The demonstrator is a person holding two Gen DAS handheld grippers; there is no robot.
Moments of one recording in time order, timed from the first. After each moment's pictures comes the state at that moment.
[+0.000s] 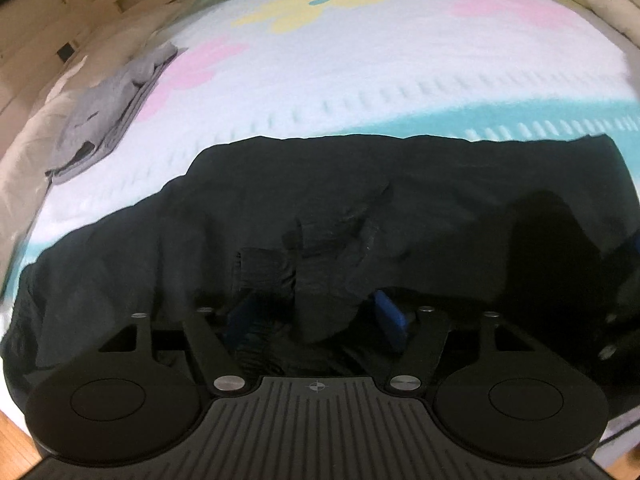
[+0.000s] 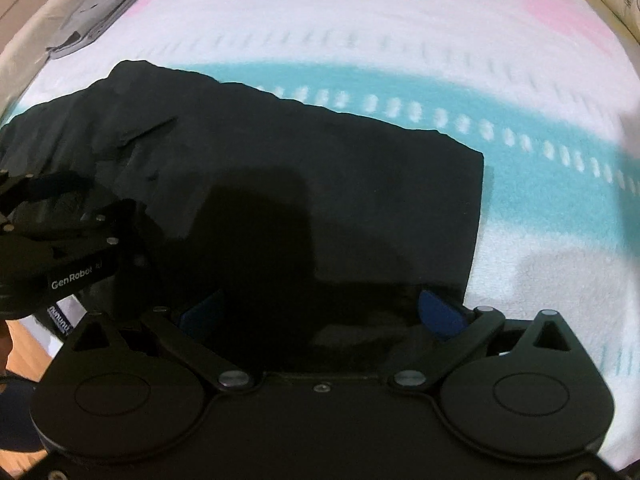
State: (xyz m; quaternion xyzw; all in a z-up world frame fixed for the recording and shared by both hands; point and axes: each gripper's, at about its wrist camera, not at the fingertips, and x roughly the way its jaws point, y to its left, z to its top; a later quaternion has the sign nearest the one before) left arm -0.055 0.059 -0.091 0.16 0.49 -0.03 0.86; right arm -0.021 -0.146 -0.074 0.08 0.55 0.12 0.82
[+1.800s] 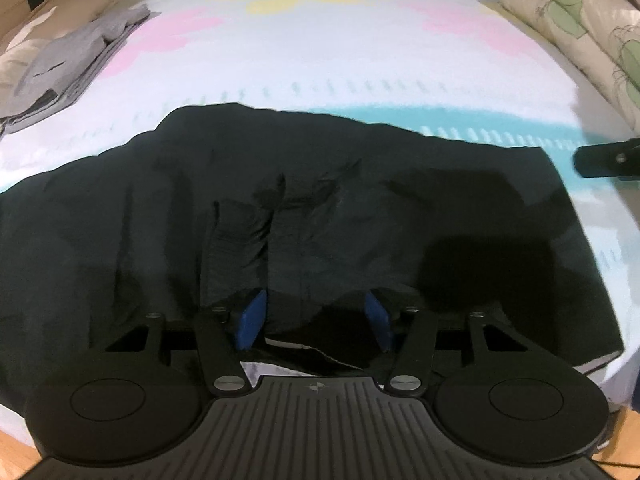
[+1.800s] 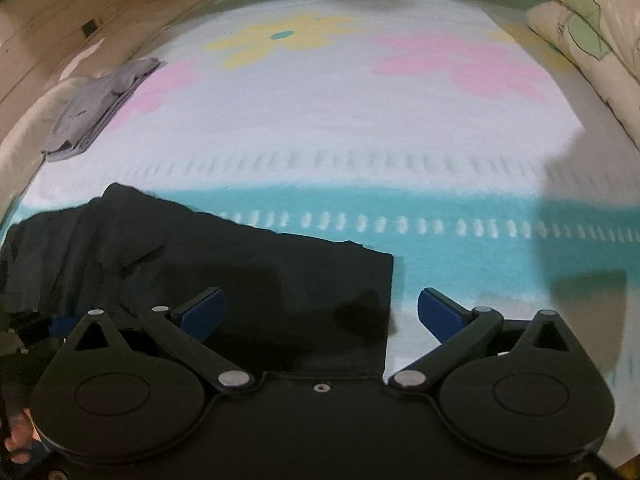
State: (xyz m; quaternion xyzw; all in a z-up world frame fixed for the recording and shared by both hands) left arm -0.075 0.088 -0.081 0.06 0.51 -0.11 0.85; right arm -0.033 -0.208 -0.022 0.15 0.46 0.07 0.87
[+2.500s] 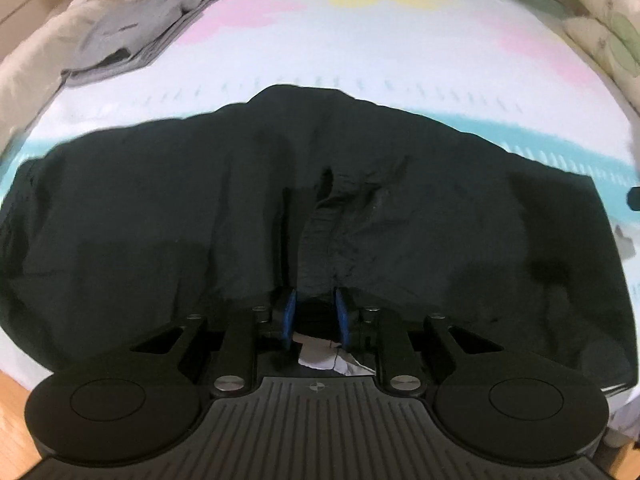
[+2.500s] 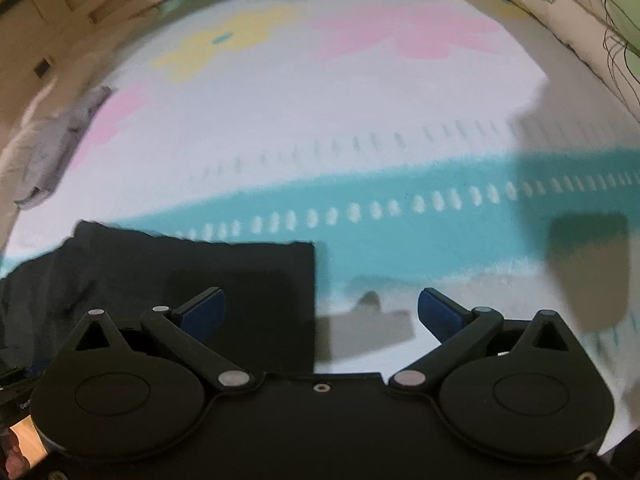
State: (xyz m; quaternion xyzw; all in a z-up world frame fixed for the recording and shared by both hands) left arm -0.069 0.125 -0.076 0.04 0.52 -0.04 0.85; right arm -0.021 -0.237 -0.044 0.21 0.48 0.02 0.85
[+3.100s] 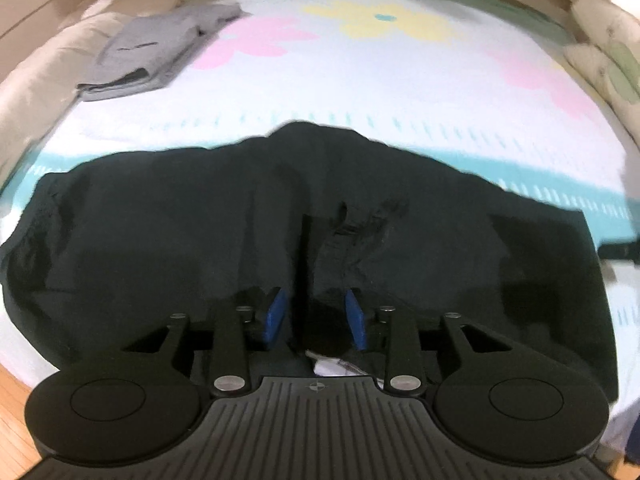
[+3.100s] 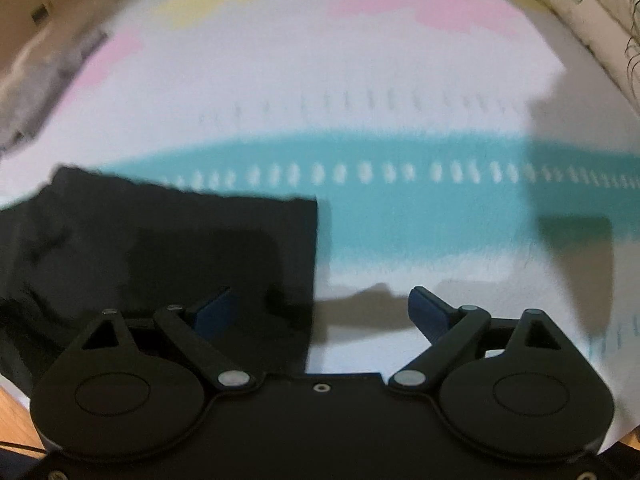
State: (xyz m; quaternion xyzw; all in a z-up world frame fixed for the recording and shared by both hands) left arm -0.070 0.139 -0.056 0.02 0.50 -0.04 0.86; right arm -0.021 -0.212 -0.053 0.16 0.51 0.03 0.84
